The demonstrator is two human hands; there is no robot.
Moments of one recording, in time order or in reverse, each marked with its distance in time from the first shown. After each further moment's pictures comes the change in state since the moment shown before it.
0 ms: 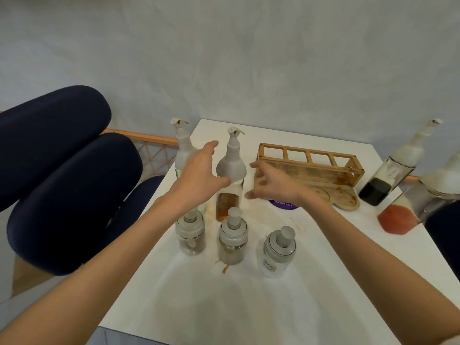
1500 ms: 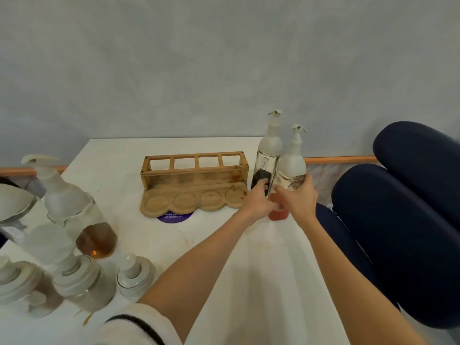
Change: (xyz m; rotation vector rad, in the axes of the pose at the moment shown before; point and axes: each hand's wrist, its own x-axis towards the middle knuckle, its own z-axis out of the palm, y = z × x) left_hand 0.050 0.223 0.342 -0.387 -0.519 -0.016; right_hand -0.128 0.275 -0.117 0.455 1.028 0.430
